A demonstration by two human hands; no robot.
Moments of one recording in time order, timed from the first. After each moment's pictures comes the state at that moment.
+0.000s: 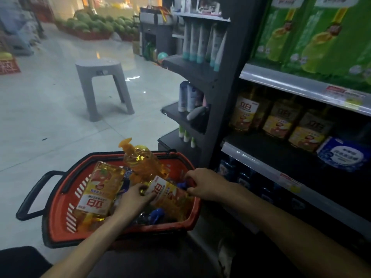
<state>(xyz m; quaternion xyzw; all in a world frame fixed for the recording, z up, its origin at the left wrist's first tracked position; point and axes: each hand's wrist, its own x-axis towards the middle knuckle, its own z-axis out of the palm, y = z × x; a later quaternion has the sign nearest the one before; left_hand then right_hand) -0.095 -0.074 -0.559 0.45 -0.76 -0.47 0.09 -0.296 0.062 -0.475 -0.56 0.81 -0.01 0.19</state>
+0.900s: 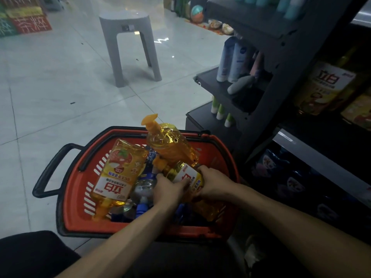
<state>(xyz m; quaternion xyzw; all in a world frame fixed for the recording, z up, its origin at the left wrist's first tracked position) -0.149 -0.099 -0.635 0.62 -0.51 -0.57 0.18 -0.301 -0.036 -0.596 -0.50 0.79 -0.05 0.35</state>
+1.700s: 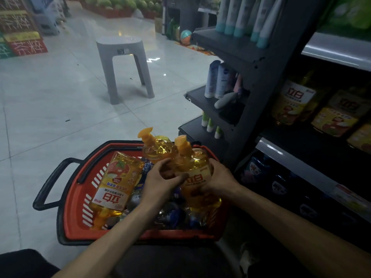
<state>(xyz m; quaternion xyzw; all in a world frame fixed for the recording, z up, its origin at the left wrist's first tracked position) -0.124 -0.092 -0.552 0.41 -0.62 -0.61 0.28 -0.311 -0.003 -0.555 -0.39 0.78 -0.33 0.35</state>
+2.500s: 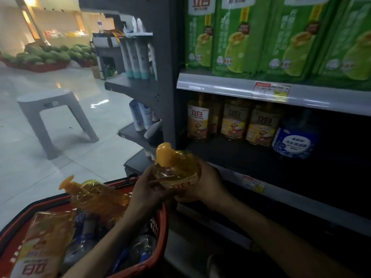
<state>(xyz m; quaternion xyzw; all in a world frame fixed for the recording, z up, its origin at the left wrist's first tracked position) -0.240 -0.002 -0.486 0.20 -0.78 -0.54 0.25 -0.378 0.135 -0.477 -0.37 0.78 -0.48 0.14</state>
